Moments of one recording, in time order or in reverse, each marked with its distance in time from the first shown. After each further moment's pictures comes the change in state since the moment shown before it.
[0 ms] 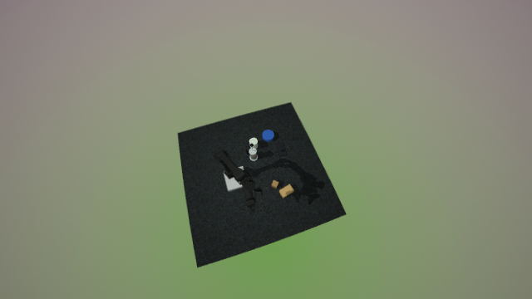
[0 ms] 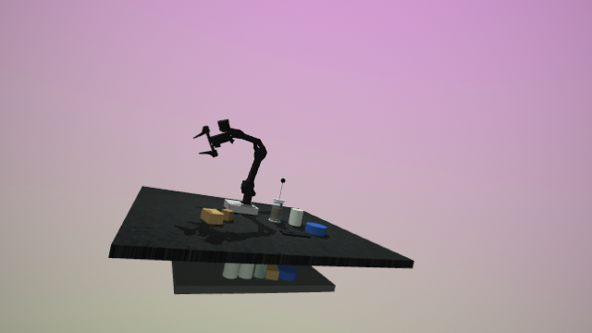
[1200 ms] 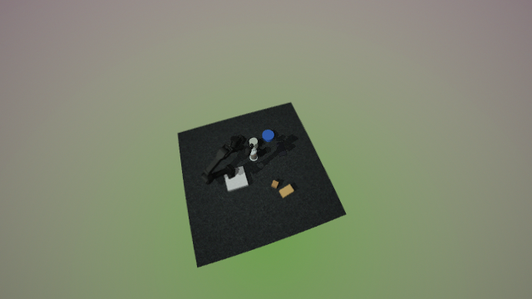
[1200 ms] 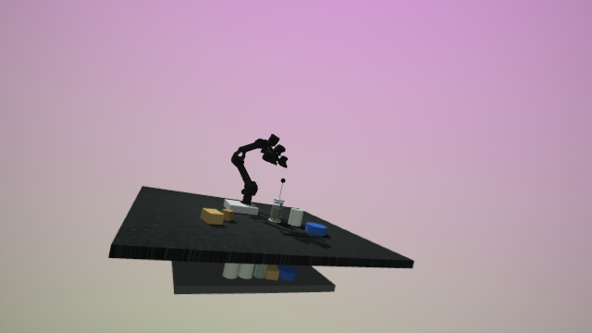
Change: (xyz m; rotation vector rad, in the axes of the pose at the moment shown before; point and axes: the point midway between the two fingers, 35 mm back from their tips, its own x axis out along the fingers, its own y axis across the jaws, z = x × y) arm -0.396 0.241 0.069 0.158 -1.112 1.178
